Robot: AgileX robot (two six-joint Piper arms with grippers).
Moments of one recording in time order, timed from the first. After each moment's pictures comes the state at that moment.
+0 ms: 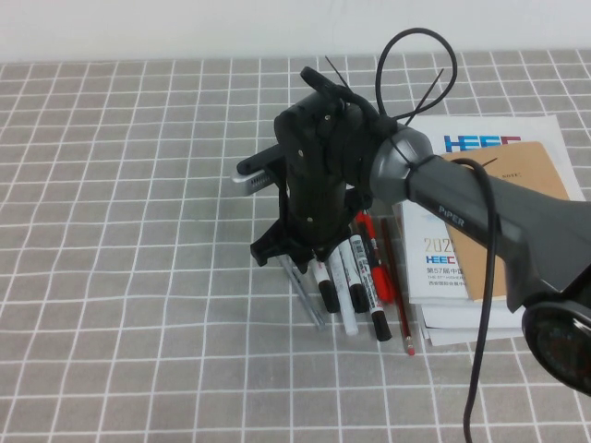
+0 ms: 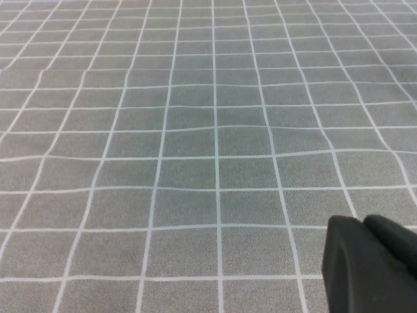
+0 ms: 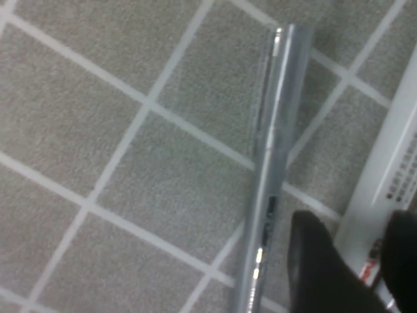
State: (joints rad) right arm 0.72 2.35 -2.14 -0.09 1.23 0.20; left arm -0.08 -0.01 0.03 0.06 0.38 -0.01
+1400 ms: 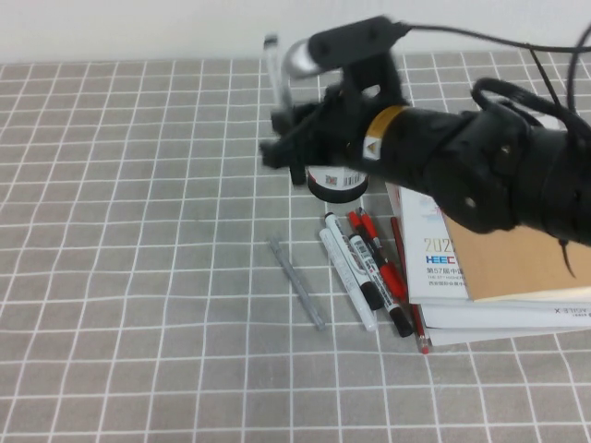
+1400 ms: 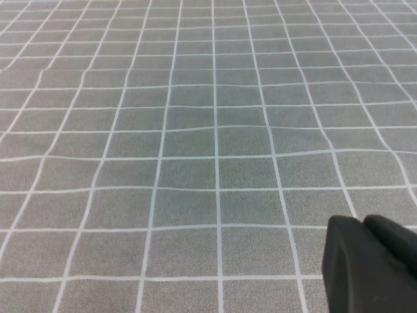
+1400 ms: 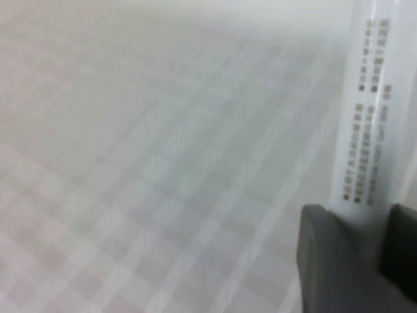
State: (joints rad) right arm 0.70 1.74 -1.30 -0.16 -0.02 0.33; left arm -0.08 -0.01 0.03 0.06 0.38 -0.01
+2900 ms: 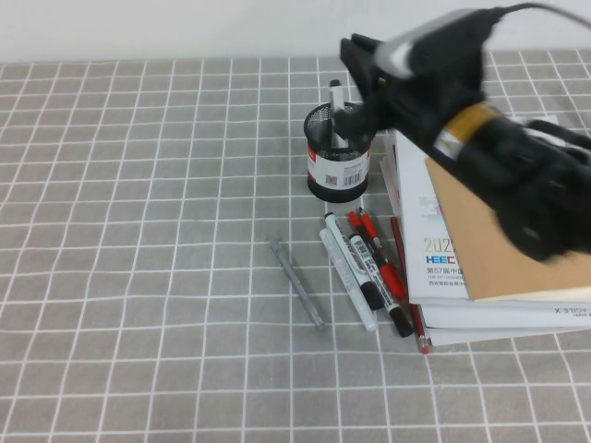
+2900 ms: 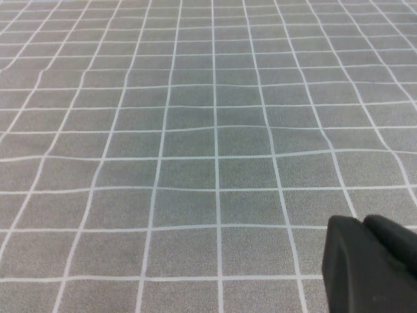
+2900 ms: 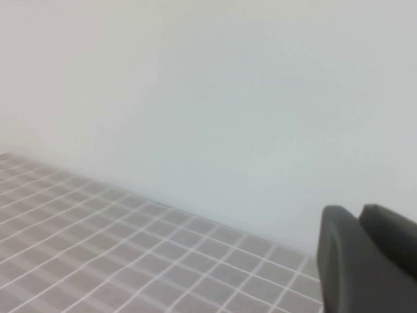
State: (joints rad) right arm 0.53 1.76 -1.09 -0.17 -0.69 0.16; left arm -0.08 -0.01 0.03 0.06 0.38 -0.01
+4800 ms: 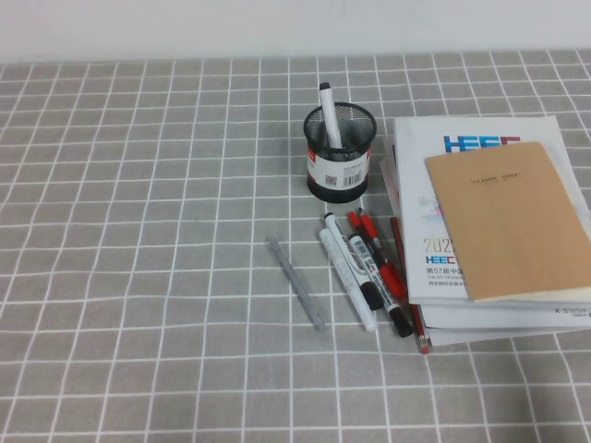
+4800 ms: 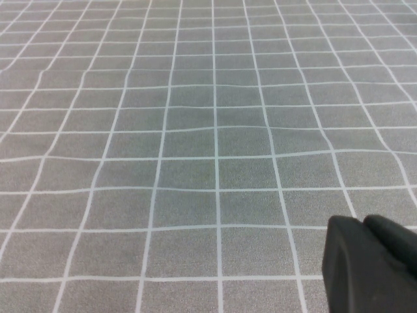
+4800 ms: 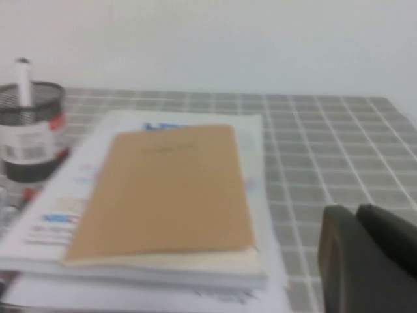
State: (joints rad) right arm 0.05 0.11 -0.06 0.15 0.13 -0.13; left arm -0.08 -0.01 0.03 0.06 0.38 -0.01
